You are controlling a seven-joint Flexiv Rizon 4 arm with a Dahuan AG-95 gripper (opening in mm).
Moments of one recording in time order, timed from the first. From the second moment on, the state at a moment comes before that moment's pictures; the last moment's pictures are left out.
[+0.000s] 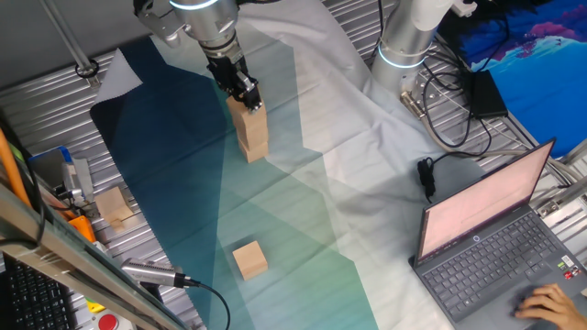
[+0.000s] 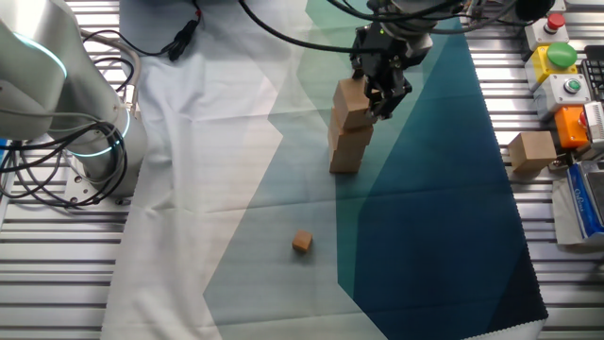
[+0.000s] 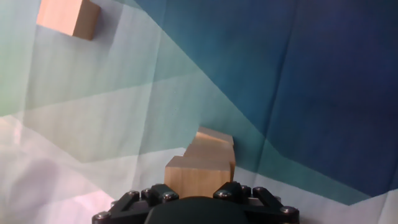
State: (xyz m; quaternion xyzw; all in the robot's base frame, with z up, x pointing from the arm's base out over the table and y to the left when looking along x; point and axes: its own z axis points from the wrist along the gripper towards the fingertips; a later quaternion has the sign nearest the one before) arm 0.454 0.013 0.227 0.17 -0.98 -0.04 0.06
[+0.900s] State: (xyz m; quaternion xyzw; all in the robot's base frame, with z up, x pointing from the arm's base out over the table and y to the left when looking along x) arm 0.449 0.012 0.225 0.16 -0.99 -0.02 0.03
